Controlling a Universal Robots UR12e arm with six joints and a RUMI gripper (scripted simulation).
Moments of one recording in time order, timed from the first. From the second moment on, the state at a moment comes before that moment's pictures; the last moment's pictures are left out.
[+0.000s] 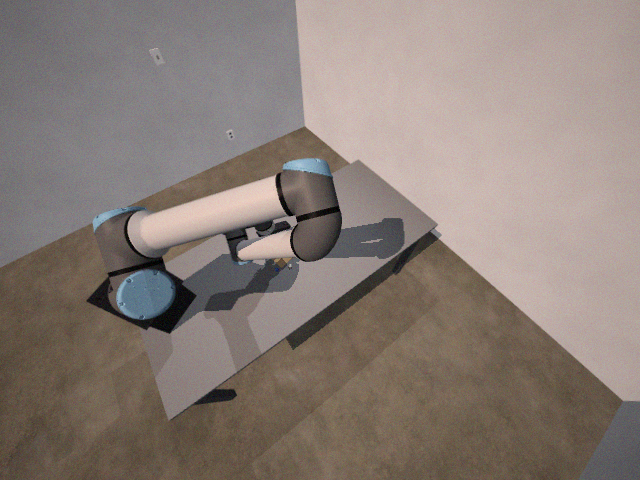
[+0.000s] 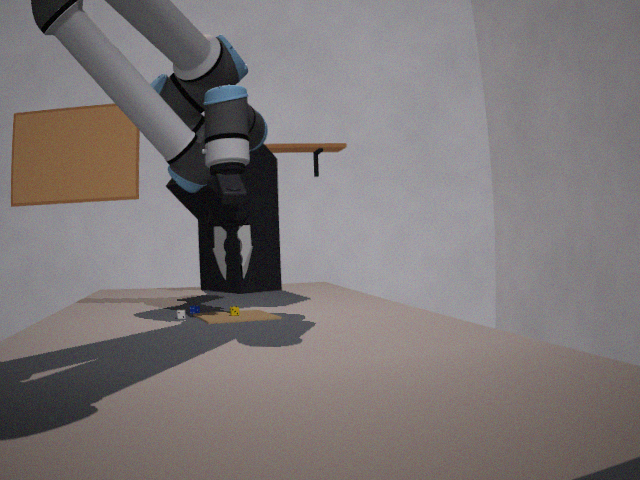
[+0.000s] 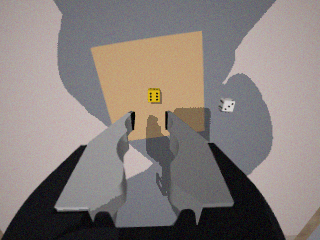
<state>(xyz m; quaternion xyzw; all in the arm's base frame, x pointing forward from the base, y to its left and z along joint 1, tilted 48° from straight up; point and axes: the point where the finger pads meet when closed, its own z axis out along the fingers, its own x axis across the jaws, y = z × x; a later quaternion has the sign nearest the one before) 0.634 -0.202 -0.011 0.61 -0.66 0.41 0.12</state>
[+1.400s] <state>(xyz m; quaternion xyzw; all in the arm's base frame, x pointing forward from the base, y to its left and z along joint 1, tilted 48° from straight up) 0.631 -0.202 -0.009 0.62 -0.62 0.48 0.06</state>
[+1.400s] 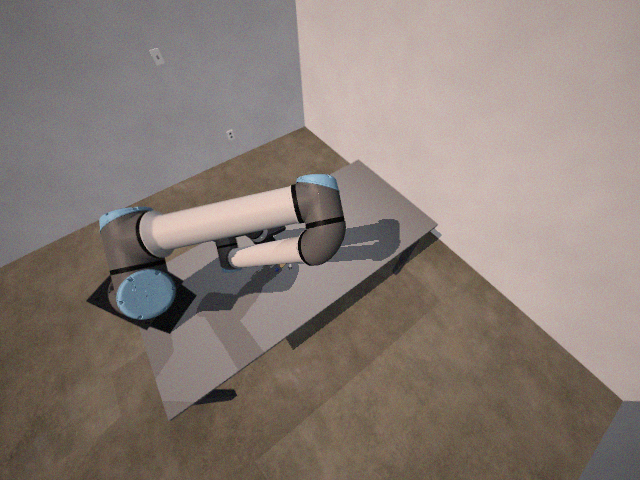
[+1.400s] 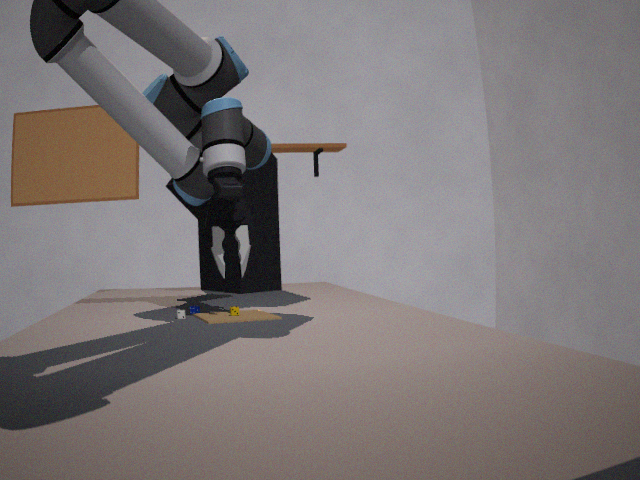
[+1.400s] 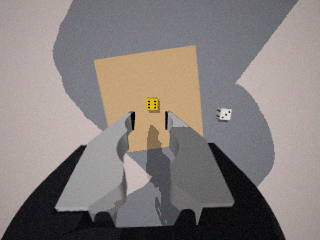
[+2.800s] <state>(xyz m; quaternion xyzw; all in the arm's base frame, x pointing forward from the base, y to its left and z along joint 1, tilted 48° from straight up) 0.629 -0.204 -0.010 0.62 -0.55 0.55 -0.02</state>
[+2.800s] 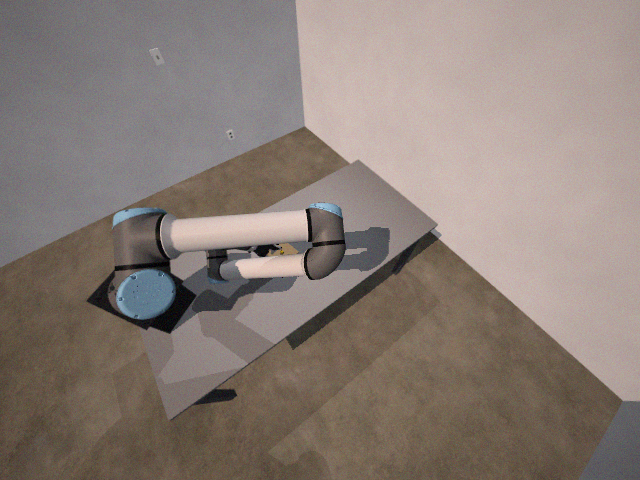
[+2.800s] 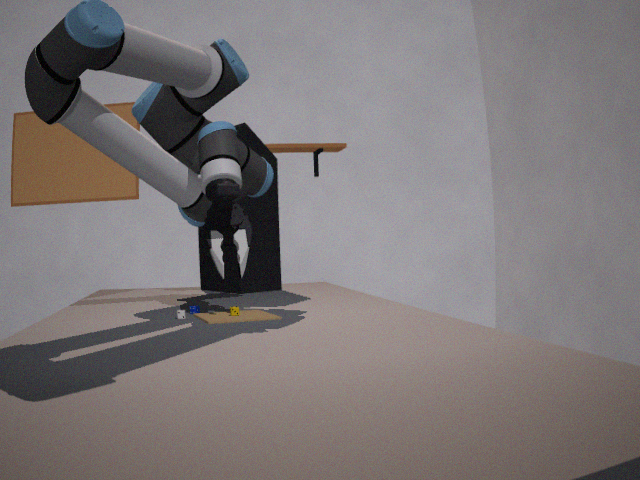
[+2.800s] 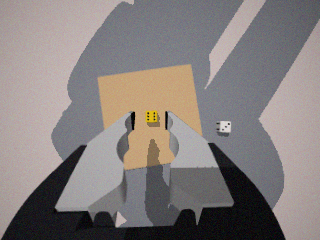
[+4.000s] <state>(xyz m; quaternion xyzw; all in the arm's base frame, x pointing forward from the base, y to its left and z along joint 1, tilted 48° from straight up) 0.625 -0.204 -0.011 0.62 -0.48 0.61 -0.09</state>
